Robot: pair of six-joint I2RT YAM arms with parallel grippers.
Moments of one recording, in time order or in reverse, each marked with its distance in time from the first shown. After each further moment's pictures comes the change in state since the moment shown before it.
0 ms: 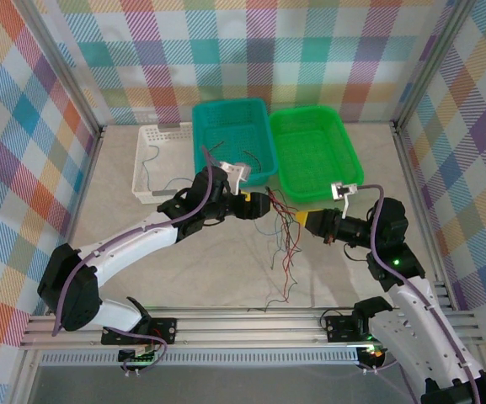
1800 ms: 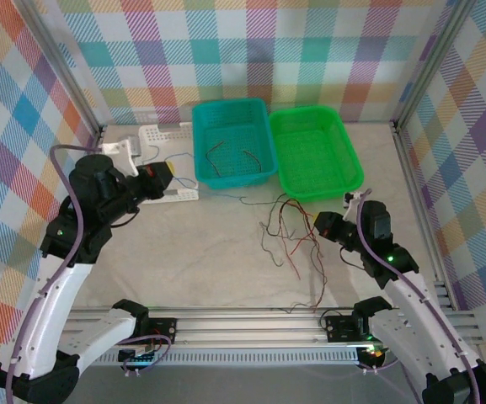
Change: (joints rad) left arm 0.414 -0.490 0.275 -0.572 -0.055 -0.065; right arm 0.003 0.049 -0.043 -0.311 0.584 0.010
